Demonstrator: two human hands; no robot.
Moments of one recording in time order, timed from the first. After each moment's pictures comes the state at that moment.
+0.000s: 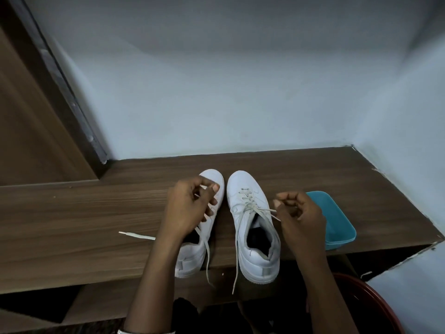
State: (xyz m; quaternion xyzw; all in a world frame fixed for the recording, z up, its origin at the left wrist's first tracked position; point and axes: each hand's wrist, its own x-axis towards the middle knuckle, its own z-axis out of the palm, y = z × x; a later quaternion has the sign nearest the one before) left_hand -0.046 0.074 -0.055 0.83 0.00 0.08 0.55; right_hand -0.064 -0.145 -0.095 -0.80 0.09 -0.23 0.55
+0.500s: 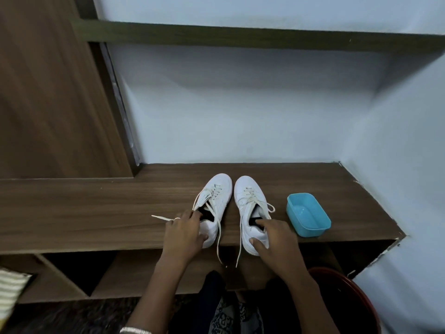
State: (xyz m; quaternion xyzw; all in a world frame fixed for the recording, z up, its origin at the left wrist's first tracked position) left_hand -0.147 0.115 -0.085 1.00 0.00 0.05 0.07; right_hand -0.159 -0.126 -0.088 -0.96 -0.08 -0.10 0.26
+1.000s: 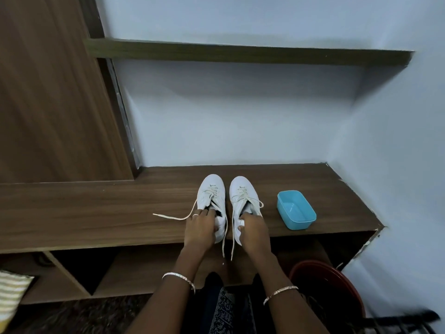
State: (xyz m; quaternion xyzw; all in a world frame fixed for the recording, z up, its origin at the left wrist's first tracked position) left_hand -0.145 0.076 -0.090 1.00 -0.03 0.03 0.08; right_hand -0.147 -0.084 -0.095 -0.97 -0.02 -0.09 0.23
